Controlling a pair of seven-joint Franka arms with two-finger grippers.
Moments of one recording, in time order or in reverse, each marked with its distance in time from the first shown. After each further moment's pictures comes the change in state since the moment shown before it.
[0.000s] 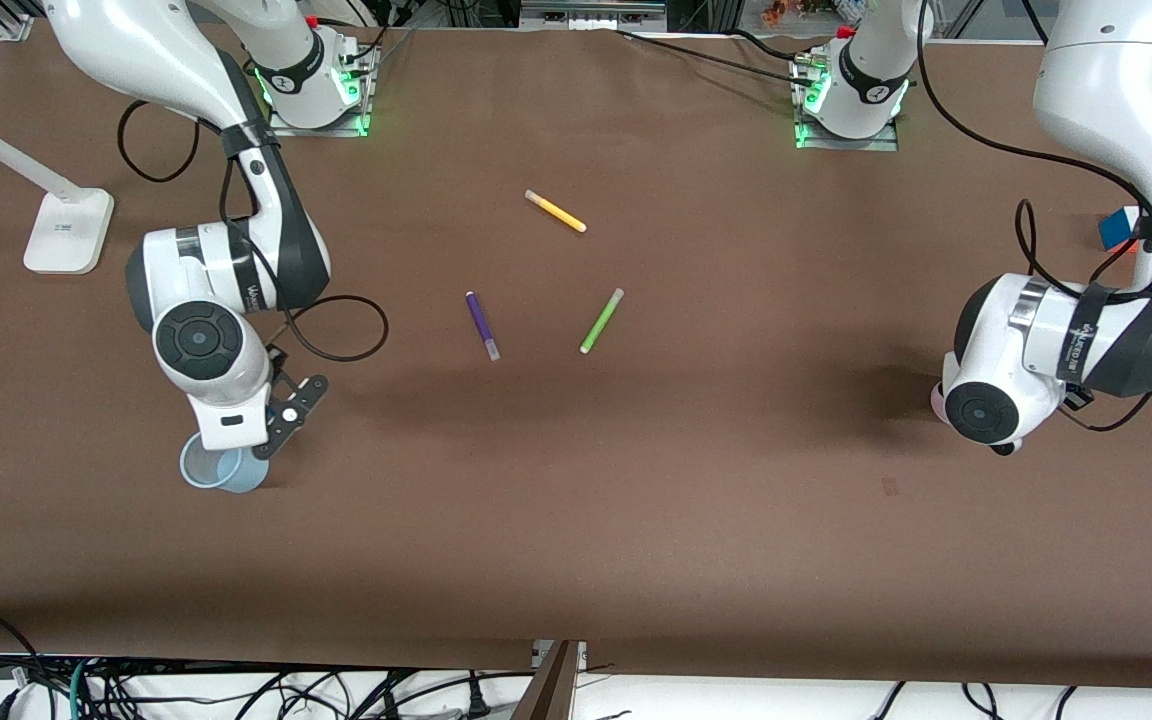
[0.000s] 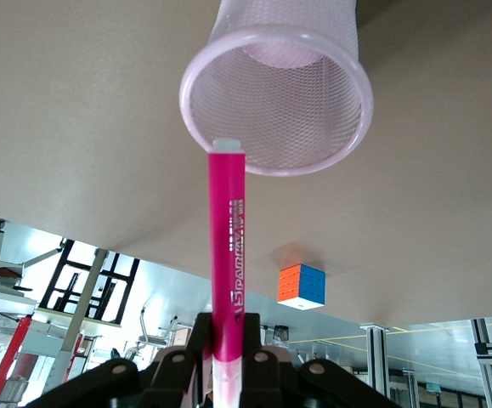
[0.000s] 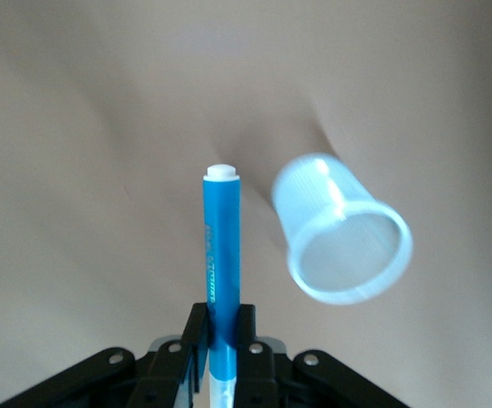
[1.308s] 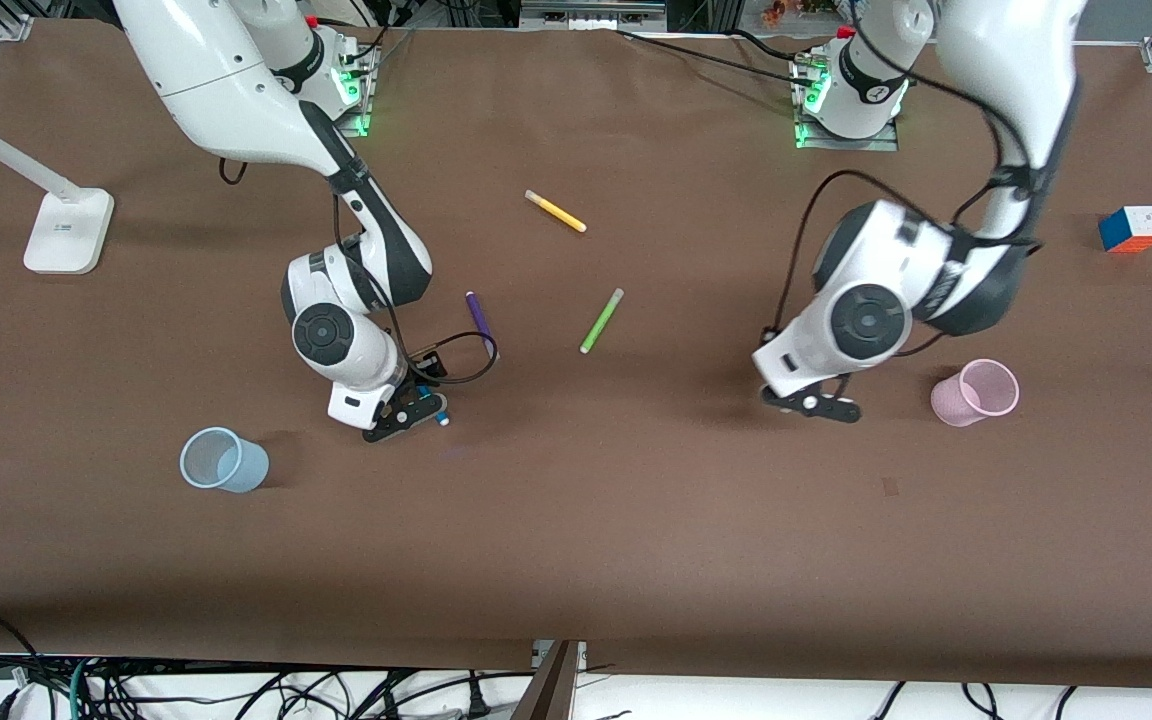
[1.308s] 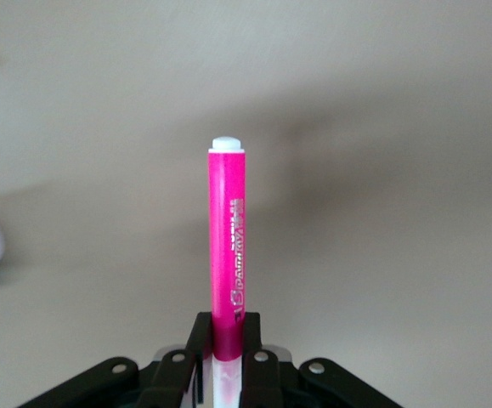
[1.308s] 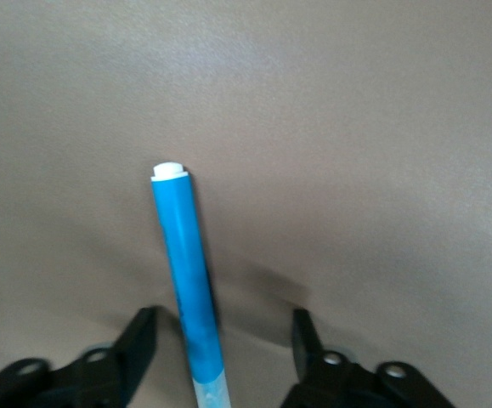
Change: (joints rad) left arm -0.209 -0.172 -0.035 -0.099 -0.710 0.241 -0.669; right arm -0.016 0.144 0.220 -0.229 0.393 0.525 0.643
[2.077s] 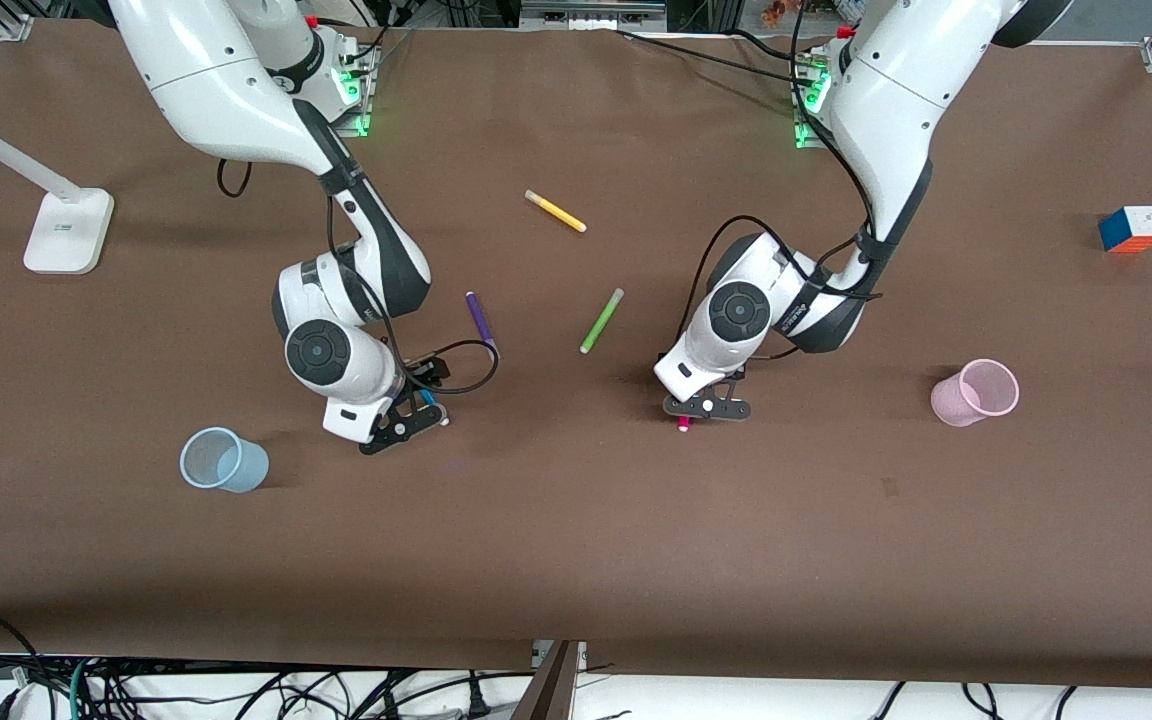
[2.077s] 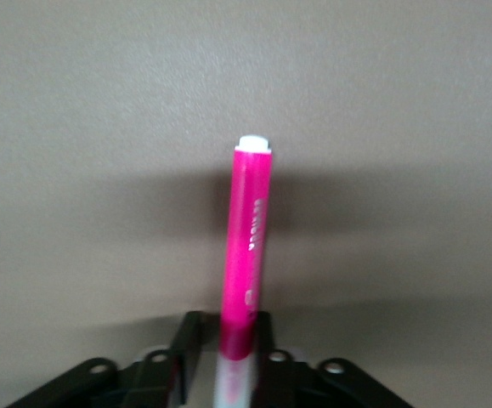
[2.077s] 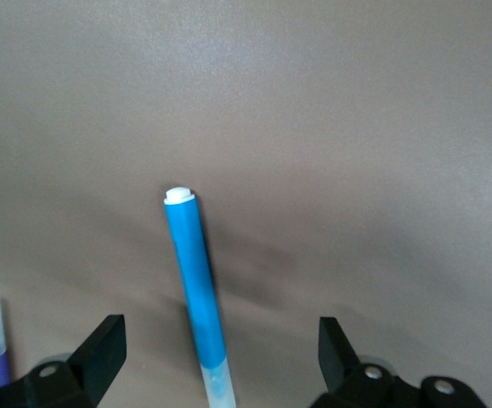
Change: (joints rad) left arm -0.189 0.261 -0.001 -0.074 0.011 0.628 -0.441; right arm -0.004 0.016 0.000 0.102 0.002 -0.118 0.009
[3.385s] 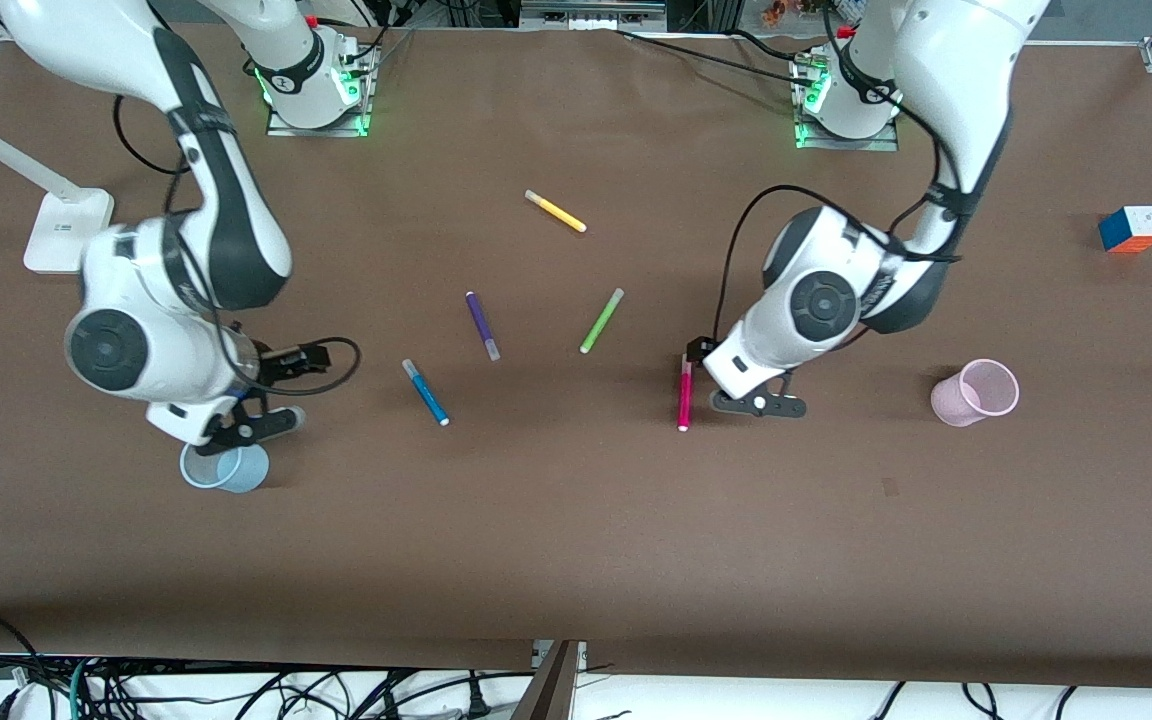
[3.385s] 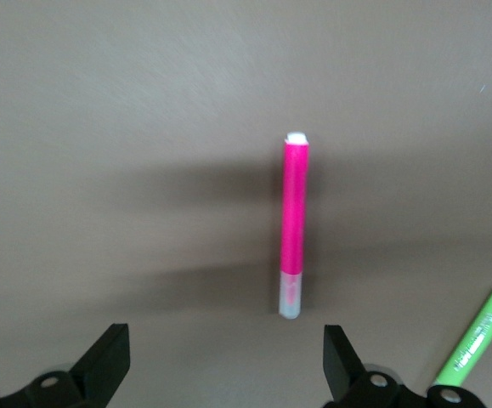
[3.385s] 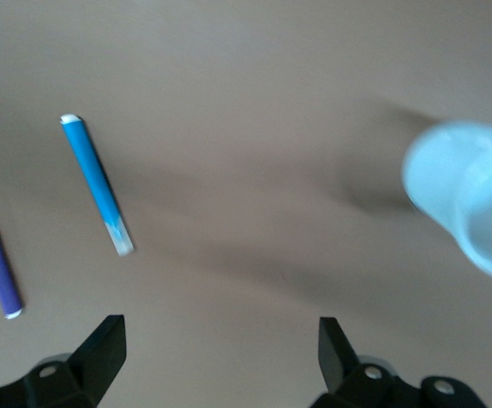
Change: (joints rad) left arm 0.066 -0.152 -0.009 -0.047 -0.149 -0.140 0.161; right arm -0.137 -0.144 -0.037 0.119 0.000 -0.371 -0.084
